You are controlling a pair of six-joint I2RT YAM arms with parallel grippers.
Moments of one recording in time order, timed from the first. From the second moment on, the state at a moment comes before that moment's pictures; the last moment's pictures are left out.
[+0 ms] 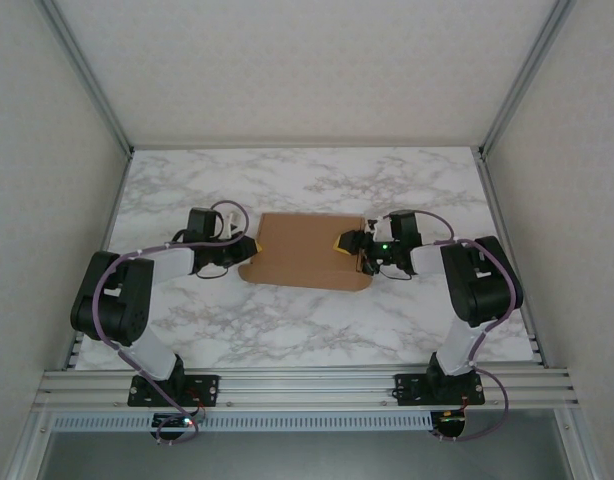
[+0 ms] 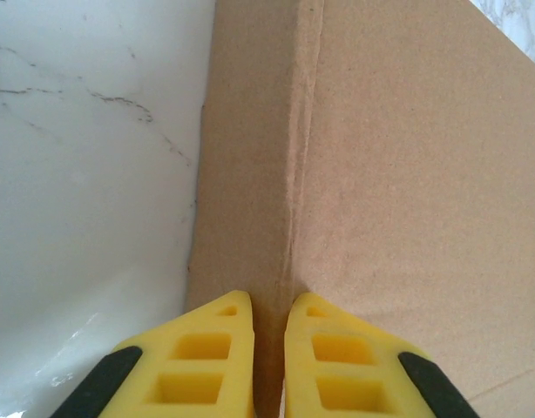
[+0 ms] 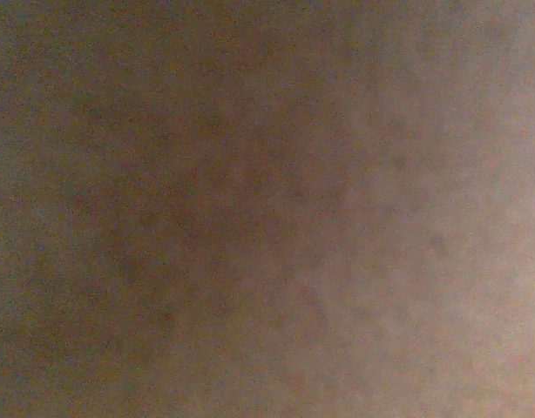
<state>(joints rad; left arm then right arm) -0.16 1.65 0.74 0.02 0.58 -0.57 0.27 1.78 0.74 0.24 -0.91 0.87</state>
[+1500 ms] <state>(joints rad) -0.47 1.10 0.49 -0.05 0.15 -1.53 0.63 1.62 0.62 0.50 -0.36 1.23</state>
